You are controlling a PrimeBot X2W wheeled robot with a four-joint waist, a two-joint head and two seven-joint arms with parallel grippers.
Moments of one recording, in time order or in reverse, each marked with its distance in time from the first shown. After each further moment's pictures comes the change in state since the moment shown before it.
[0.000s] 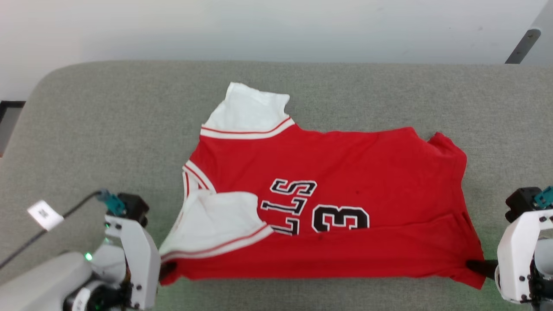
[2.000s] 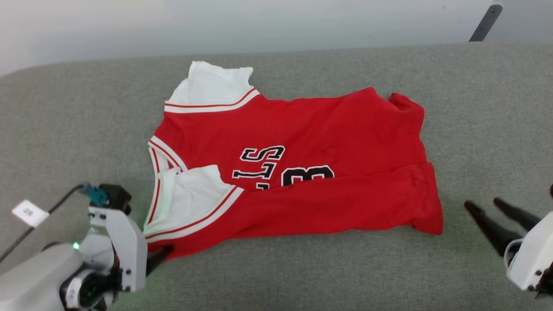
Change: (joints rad) left arm 0.011 -0.036 0.016 0.136 0.013 -0.042 -0.084; right arm 0.094 0.068 -0.114 -0.224 -0.047 0.000 -0.442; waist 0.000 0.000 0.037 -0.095
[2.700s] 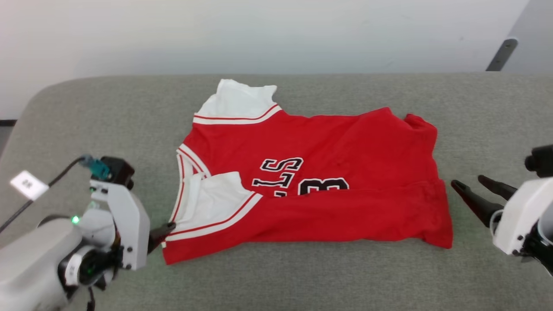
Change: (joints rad) left arm -0.108 -0.016 0.009 0.003 0.035 -0.021 0.051; right arm -0.274 -0.189 0.355 0.364 0.166 0.000 -0.204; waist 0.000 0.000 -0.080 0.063
